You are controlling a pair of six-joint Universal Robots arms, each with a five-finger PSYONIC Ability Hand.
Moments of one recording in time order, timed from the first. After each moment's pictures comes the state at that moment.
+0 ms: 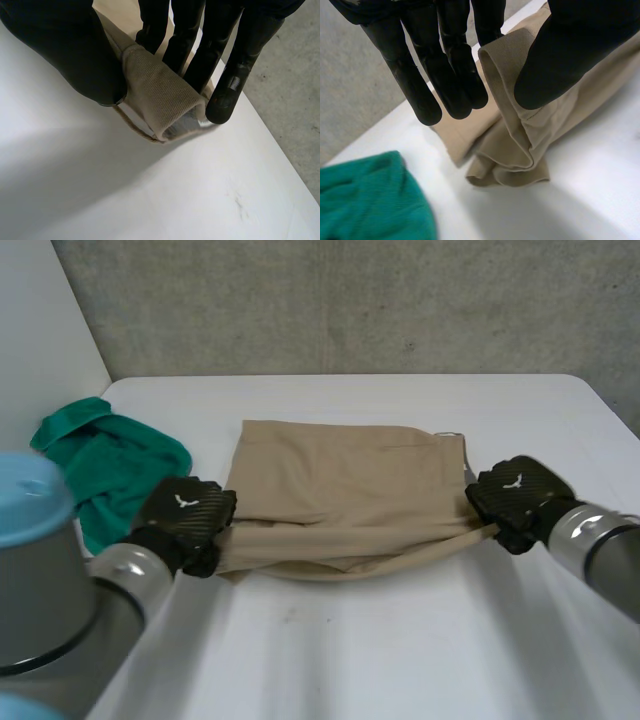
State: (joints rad) left arm 4.18 -1.72 -1.77 3.15 -1.65 3.49; right arm 1.78 -1.31 1.68 0.07 1.27 2.38; left_hand 1.13 1.19 1.19 1.20 0.98; right_hand 0.96 1.17 1.17 1.19 0.97
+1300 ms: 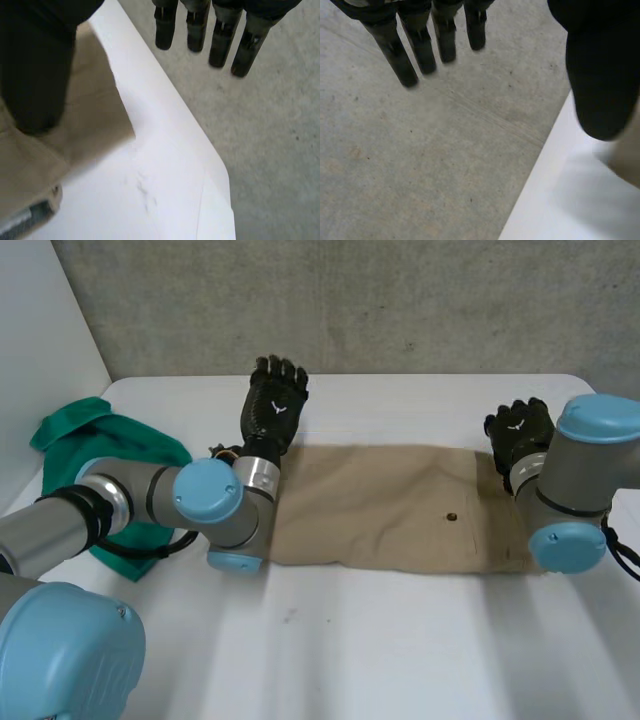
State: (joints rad) left arm 4.14 -2.64 -0.91 3.87 -1.63 3.91; right arm 1.86 -0.80 1.16 -0.20 1.68 2.44; left_hand 0.32 0.45 0.46 0.45 0.27; right_hand 0.24 0.32 0.32 0.34 0.16
